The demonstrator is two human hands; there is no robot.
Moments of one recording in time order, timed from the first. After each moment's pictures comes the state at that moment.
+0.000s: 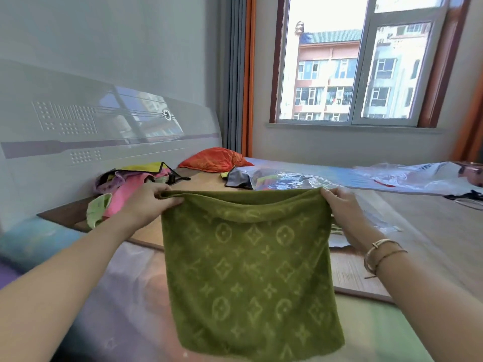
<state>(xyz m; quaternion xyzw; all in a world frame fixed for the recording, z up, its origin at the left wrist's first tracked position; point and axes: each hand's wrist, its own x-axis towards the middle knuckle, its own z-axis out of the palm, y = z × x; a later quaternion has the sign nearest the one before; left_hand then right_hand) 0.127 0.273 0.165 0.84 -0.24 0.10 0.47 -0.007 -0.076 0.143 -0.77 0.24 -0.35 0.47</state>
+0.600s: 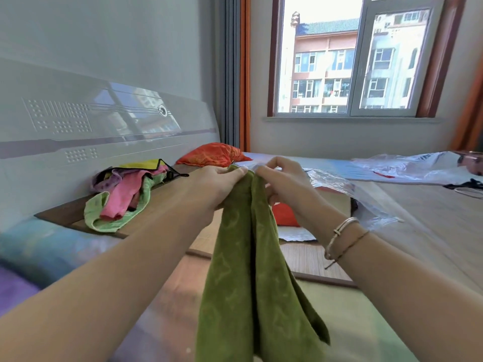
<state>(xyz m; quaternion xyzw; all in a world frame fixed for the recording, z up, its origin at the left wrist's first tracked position) 0.065 0.173 0.195 0.72 -0.19 -0.07 0.66 -0.009 0.053 0.199 -0.78 0.08 -0.29 0.55</state>
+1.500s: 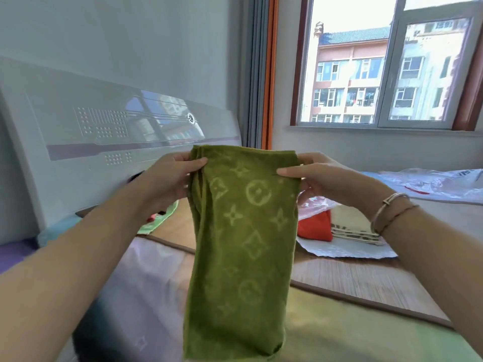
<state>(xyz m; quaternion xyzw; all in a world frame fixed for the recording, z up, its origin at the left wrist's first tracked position) 0.116 0.296 0.221 0.65 -0.27 -0.08 0.71 0.014 0.040 0.240 -0.84 -0.06 -0.08 0.53</state>
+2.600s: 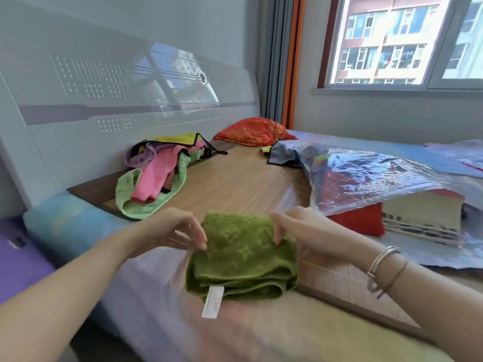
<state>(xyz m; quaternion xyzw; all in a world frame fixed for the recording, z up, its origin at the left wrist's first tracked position) 0.239 0.305 0.088 0.81 -0.19 -0.26 0.50 0.132 0.046 0.104 -0.96 0.03 -0.04 0.29</state>
